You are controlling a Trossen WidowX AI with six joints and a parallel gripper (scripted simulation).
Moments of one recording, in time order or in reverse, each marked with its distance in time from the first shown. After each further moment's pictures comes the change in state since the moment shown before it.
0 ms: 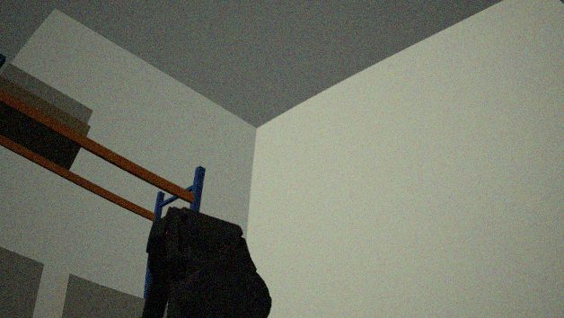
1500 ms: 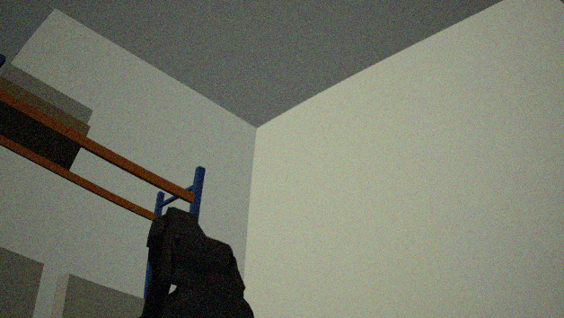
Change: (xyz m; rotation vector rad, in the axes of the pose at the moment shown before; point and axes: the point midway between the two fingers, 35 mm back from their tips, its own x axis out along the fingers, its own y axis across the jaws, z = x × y) arm 0.016 0.013 -0.022 0.002 0.012 0.007
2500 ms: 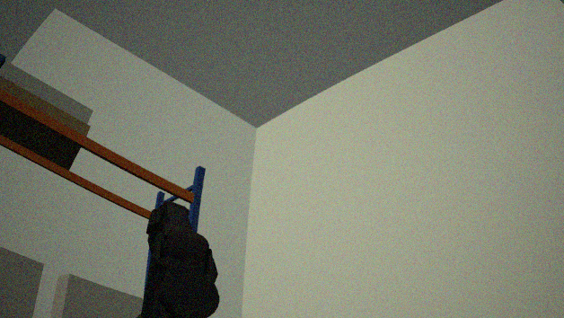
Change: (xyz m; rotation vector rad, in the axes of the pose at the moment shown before) arm -0.026 0.045 -0.075 0.007 0.002 0.001
